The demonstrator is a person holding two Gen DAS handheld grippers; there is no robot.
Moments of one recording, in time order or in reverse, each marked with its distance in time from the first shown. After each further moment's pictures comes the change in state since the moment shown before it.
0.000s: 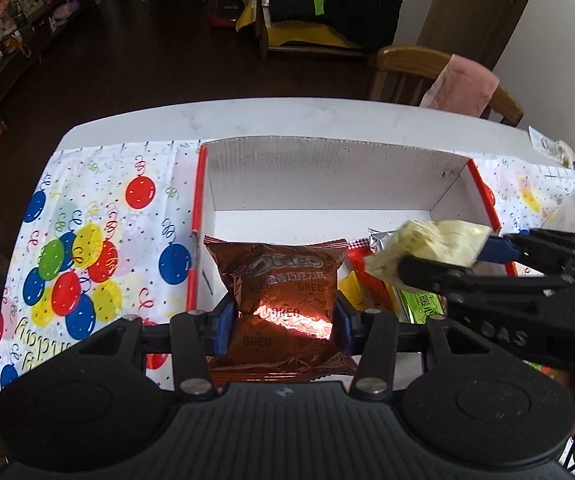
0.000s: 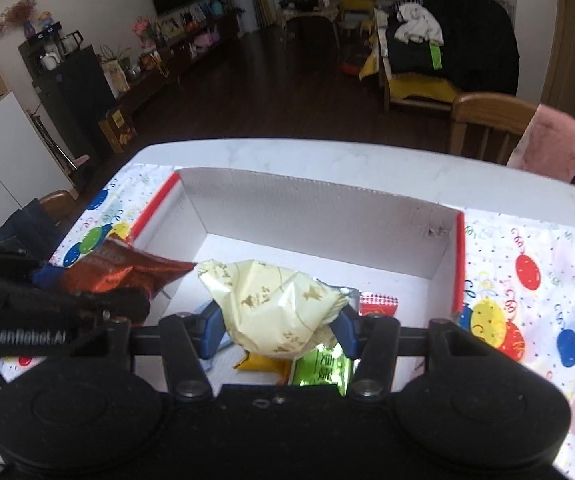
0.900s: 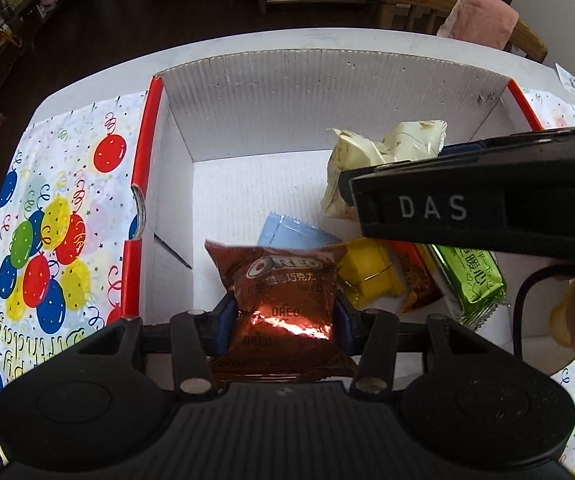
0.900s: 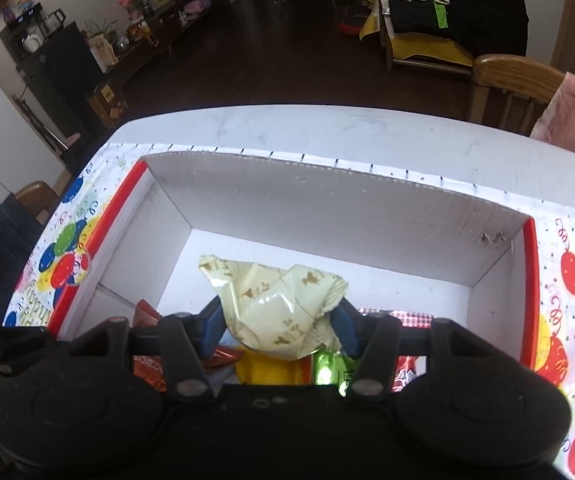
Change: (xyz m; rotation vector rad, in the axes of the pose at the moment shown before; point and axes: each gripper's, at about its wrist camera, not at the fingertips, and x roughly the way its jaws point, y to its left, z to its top) left arm 0.068 -0.018 -0.009 0.066 0.132 0.068; right arm 0.064 -0.003 0.028 0.023 0.115 0.000
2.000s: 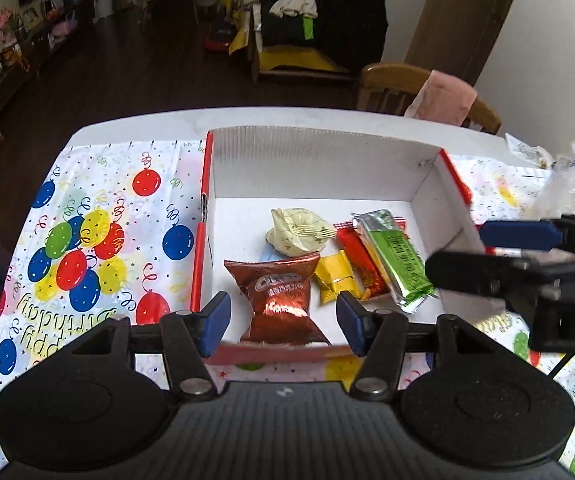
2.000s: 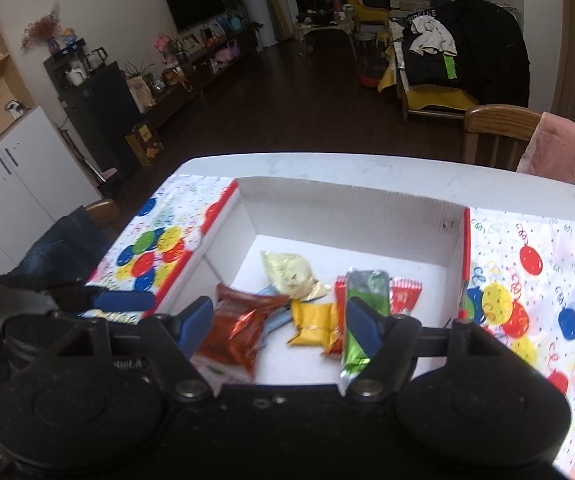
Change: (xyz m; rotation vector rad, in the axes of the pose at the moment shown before) left arm -0.103 0.029 -0.062 -0.064 -0.244 -0.111; right arm -0.131 0.027 -0.066 -0.035 -0.169 0.077
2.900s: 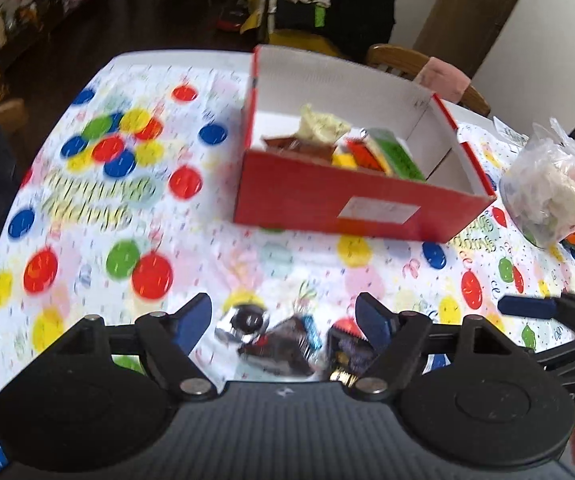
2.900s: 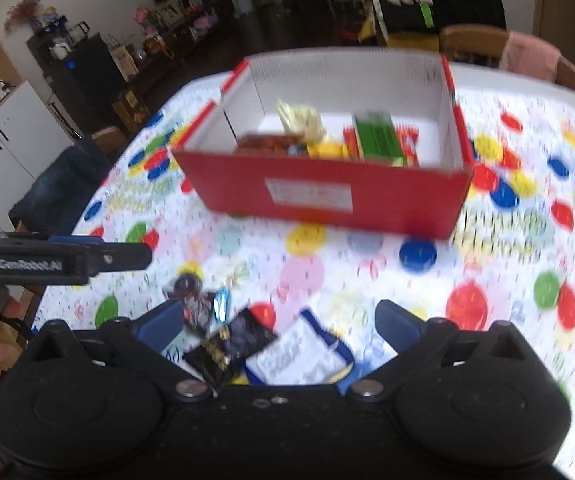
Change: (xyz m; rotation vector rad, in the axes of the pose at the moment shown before) left arm -0.045 0.039 -0.124 -0.113 0.035 -0.043; right arm -0.024 0.037 -0.143 0.101 0.113 -0.052
